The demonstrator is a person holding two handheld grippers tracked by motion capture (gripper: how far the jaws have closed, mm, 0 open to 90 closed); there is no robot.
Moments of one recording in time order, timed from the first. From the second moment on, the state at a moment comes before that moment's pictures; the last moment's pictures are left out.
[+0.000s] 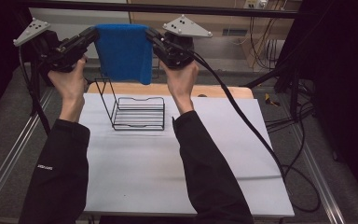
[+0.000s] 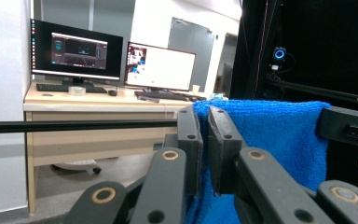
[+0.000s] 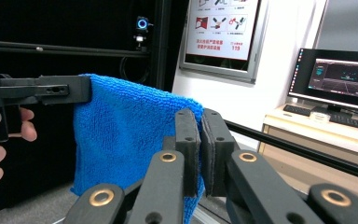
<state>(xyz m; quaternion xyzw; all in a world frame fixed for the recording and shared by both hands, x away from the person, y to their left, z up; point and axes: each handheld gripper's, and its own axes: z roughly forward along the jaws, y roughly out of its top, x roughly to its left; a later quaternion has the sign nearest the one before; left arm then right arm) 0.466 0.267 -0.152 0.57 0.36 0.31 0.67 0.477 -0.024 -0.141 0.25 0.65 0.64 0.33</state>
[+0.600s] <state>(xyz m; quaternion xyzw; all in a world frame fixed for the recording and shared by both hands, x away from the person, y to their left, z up) 0.493 0.265 -0.161 0.56 0.38 0.33 0.66 0.510 -0.018 -0.144 0.26 0.65 0.63 0.34</state>
